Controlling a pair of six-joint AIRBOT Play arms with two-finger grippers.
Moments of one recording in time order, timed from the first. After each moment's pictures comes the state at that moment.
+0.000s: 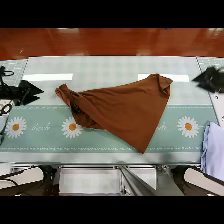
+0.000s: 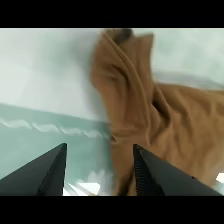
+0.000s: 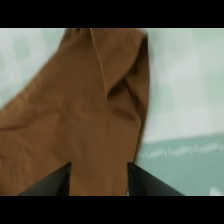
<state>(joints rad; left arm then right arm) 0.53 -1.40 1.06 0.79 -1.26 -1.26 -0.49 -1.26 1.18 -0.94 1.29 1.38</state>
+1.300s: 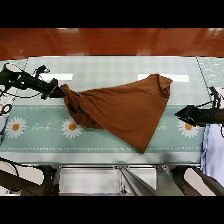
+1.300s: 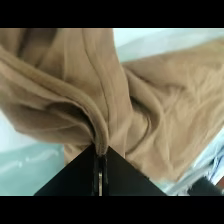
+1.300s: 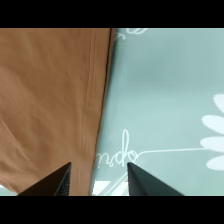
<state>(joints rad) 0.25 -1.76 1.38 0.86 -1.42 -1.35 -0.52 -1.02 0.65 -0.92 1.24 1.24</state>
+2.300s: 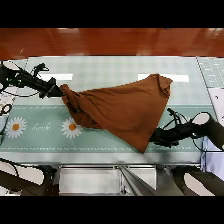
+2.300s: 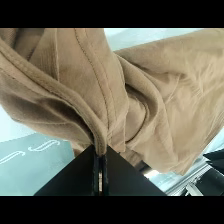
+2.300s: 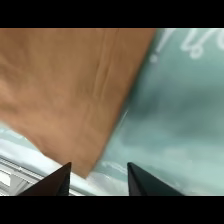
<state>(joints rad) 0.25 -1.75 1.40 0.88 -1.45 -1.34 -0.04 -1.06 0.42 -0.91 1.21 1.42</state>
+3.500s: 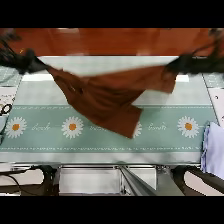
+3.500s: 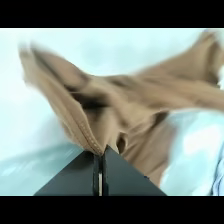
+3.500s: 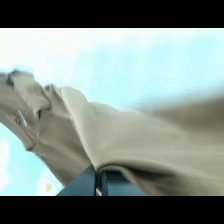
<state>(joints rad) 0.30 -1.49 1.58 0.76 -1.42 -1.33 -0.18 -1.18 1.33 -0.62 1.22 1.24</state>
